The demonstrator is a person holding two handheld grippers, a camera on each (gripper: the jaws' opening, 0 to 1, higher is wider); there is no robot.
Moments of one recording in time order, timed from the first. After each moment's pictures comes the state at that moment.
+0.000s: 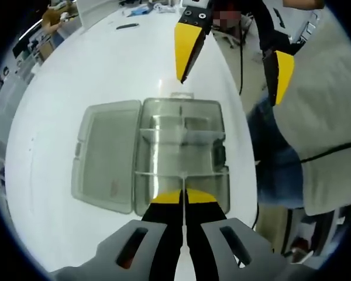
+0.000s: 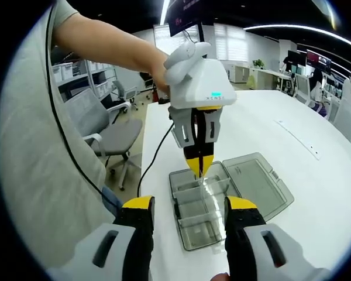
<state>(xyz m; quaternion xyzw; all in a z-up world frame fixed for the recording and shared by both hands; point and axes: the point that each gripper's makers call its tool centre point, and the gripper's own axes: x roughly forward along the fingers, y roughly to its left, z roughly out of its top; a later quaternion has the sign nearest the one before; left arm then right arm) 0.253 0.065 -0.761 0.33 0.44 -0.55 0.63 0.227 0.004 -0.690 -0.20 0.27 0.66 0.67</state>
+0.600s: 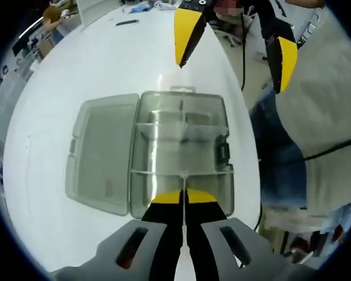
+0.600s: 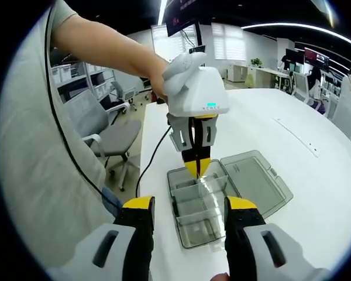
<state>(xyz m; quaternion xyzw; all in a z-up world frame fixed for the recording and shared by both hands) 0.252 0.066 -0.774 0.33 0.45 -0.55 0.62 0.231 0.000 -0.692 -0.19 0.27 0.66 0.68</state>
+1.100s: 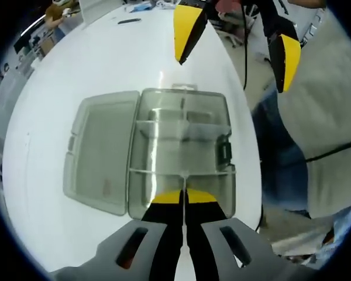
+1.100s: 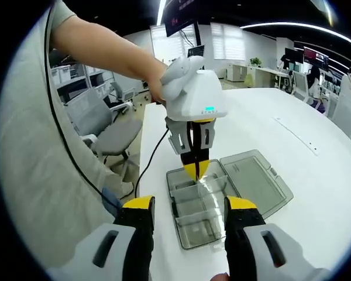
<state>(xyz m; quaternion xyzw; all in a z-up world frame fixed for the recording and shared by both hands) 0.252 0.066 -0.780 0.32 0.45 -0.54 0.63 0.231 0.002 -0.693 -0.19 0.28 0.65 0.68</state>
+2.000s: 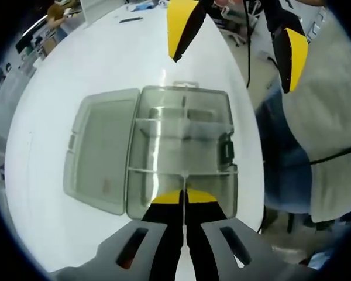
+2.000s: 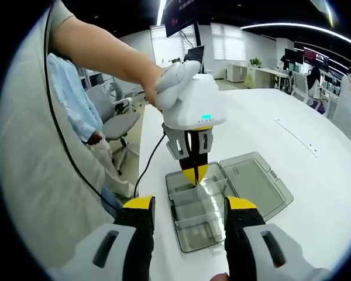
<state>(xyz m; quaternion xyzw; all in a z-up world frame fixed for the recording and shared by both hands) 0.252 0.066 -0.782 0.33 0.45 -0.53 0.64 0.232 0.007 -0.692 -0.19 0.27 0.65 0.68</state>
